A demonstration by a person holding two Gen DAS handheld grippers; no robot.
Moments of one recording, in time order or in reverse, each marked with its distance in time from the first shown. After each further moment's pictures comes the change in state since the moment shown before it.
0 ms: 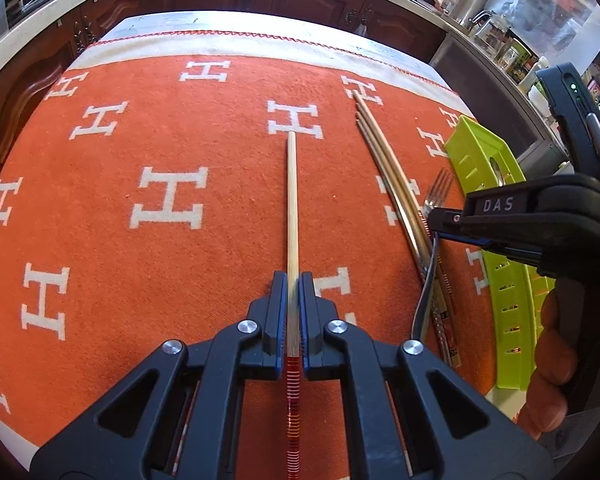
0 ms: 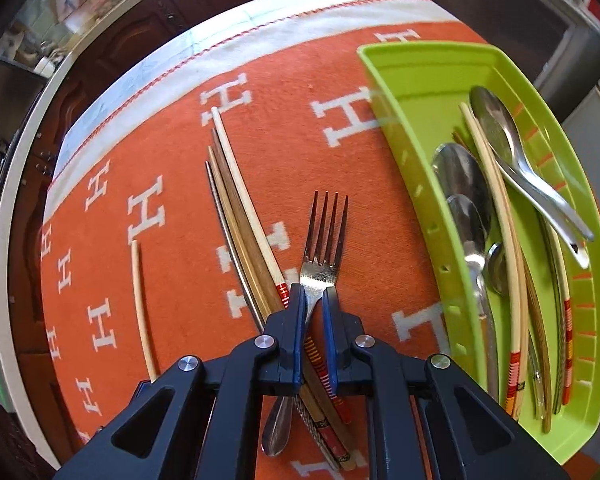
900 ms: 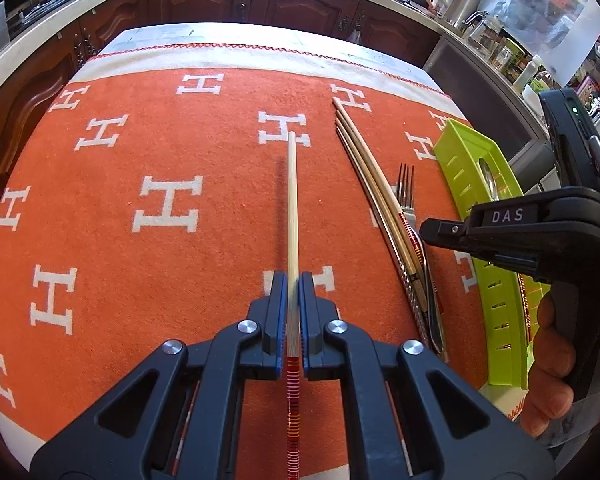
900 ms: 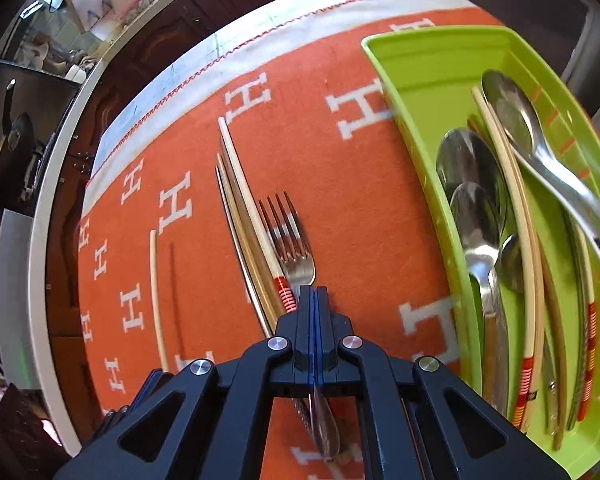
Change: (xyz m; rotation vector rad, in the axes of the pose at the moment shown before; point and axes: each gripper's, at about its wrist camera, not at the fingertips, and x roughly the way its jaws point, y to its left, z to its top) left arm -0.014 -0.009 -0.001 0.017 -0.022 0.006; right arm -0.006 -0.033 -0.005 0.021 0.040 0.191
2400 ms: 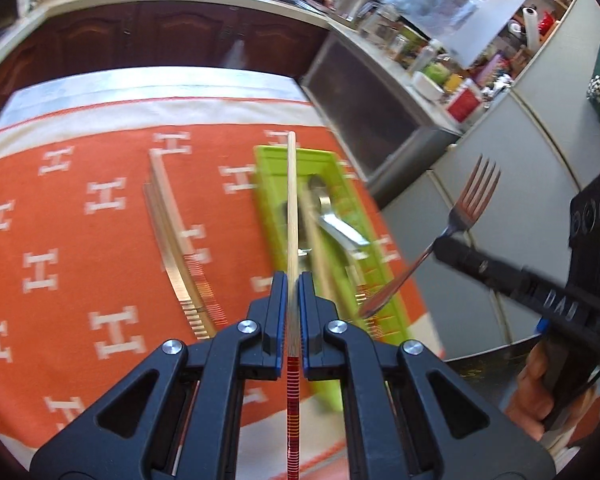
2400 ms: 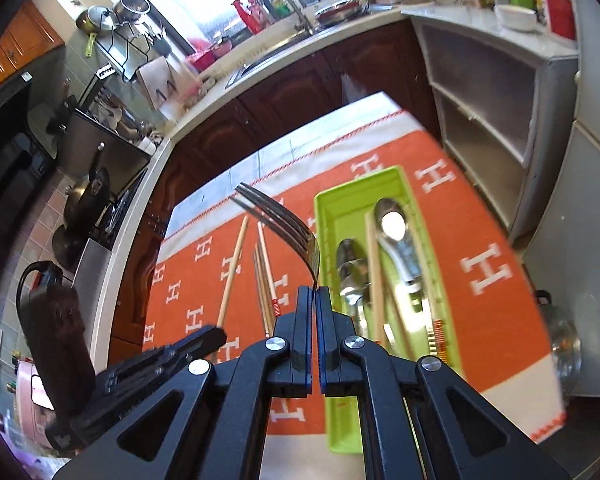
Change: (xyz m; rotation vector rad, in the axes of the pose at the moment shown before) left arm -0.061 -0.152 0.041 0.148 0.044 -0.316; right arm -0.233 -0.121 -0.054 -0.059 -0.344 0.165
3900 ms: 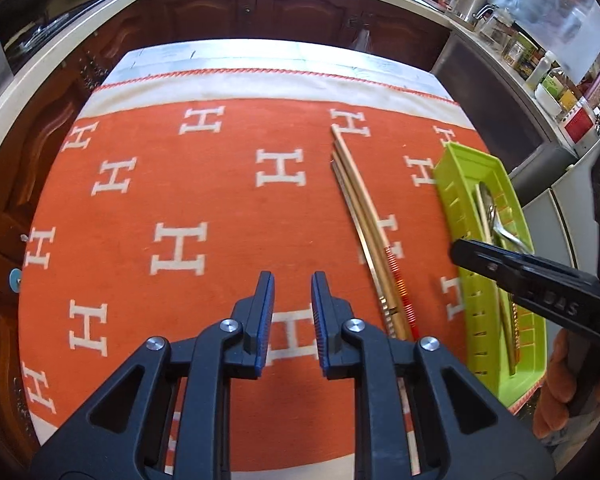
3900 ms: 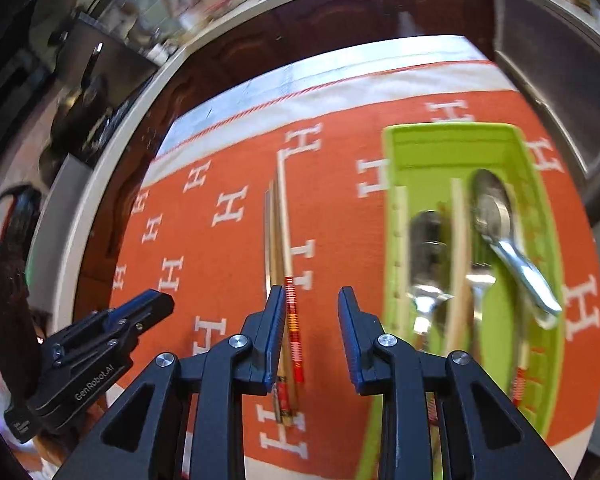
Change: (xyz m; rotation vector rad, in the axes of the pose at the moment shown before) left arm -0.011 0.137 -0.021 -0.134 0.003 0.388; right arm 0.159 0.077 -0.006 -0.217 0.293 -0.003
